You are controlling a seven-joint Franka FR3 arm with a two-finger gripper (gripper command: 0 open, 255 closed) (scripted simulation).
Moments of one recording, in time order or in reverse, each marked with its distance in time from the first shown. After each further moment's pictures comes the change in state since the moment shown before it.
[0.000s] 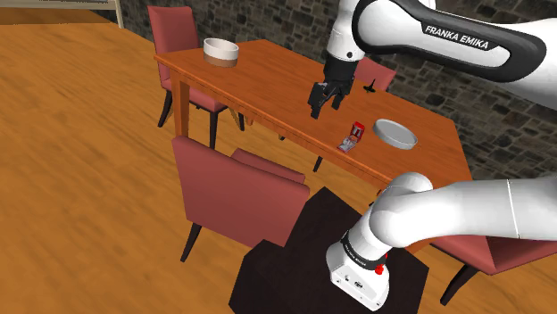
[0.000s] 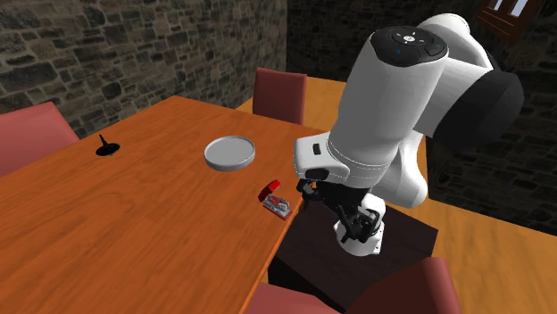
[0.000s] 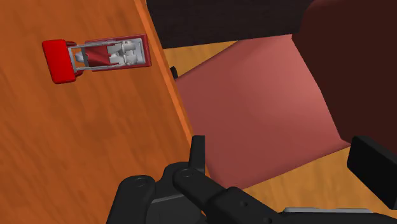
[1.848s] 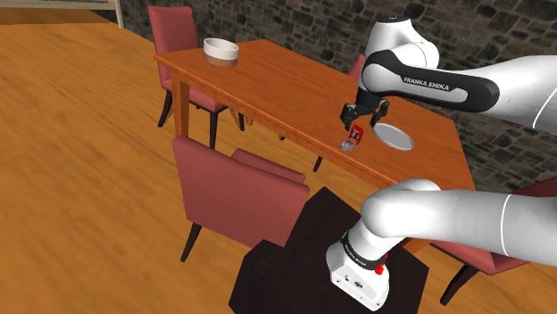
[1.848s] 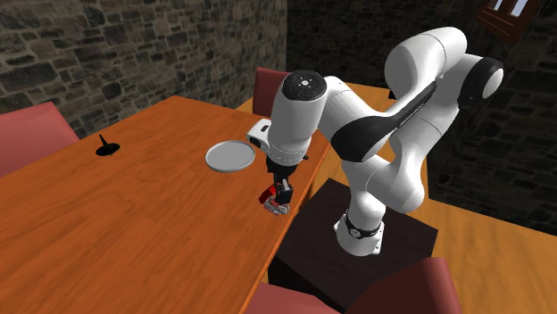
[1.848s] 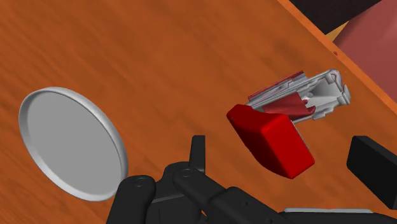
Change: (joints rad) arm -0.311 -0.075 -0.153 -0.246 -0.306 0.194 0.200
